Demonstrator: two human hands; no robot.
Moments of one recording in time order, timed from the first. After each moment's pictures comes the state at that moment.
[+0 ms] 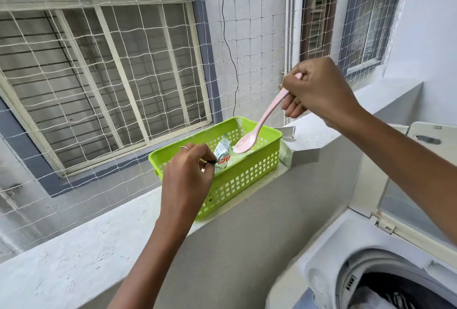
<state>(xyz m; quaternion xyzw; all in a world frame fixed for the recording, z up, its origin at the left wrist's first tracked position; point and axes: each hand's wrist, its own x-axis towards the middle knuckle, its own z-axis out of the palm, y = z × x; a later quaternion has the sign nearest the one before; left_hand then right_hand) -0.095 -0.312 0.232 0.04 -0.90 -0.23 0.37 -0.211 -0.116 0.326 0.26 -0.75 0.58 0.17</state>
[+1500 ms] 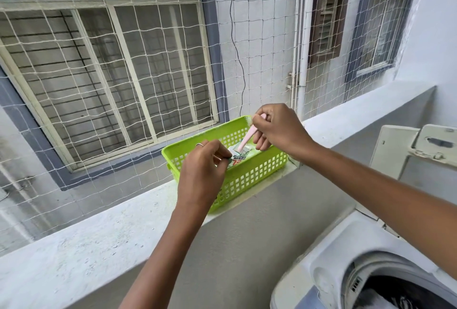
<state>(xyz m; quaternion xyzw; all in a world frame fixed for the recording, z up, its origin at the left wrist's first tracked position) -0.097 -0.311 0.227 0.03 -0.88 -0.29 0.37 -0.200 -0.174 0.273 0.30 -0.78 0.54 0.08</state>
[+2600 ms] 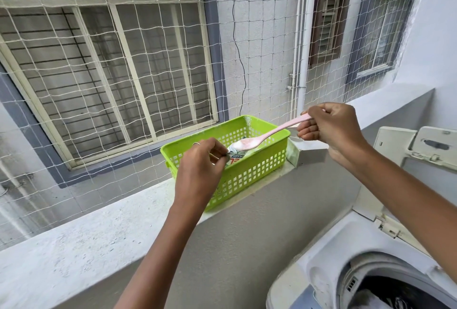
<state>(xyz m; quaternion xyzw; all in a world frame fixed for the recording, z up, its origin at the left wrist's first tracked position) -0.101 -0.314 0.225 0.05 -0.88 -0.30 0.36 -0.211 -0.106 0.270 0.11 -0.66 0.74 0.09</state>
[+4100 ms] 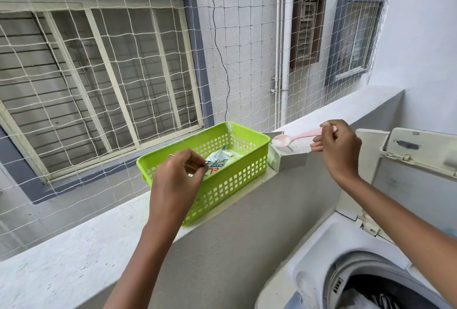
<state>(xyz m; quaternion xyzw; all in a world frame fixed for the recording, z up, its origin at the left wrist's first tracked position) -0.100 -0.314 0.225 0.05 -0.88 -0.30 0.37 -0.265 -0.054 0.201 0.08 -0.74 0.57 0.36</state>
